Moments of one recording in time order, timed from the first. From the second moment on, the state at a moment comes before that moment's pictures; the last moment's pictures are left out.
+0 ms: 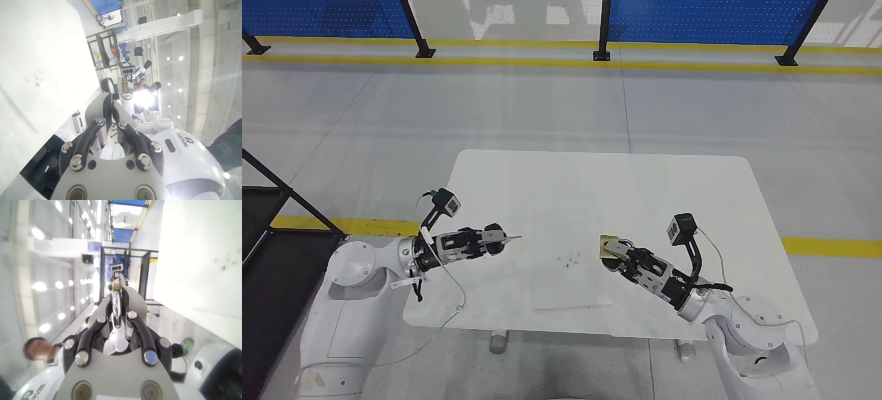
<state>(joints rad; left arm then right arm) 1.48 -1.09 -1.70 -1.66 -0.44 -0.09 -1.31 -1.59 -1.26 1.35 -2.01 0.23 0.20 0.74</state>
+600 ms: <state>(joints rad) 1.24 -1.12 -1.42 -1.49 -0.52 -0.24 -1.39 -1.59 -1.26 1.35 -2.01 0.23 0.20 0.74</state>
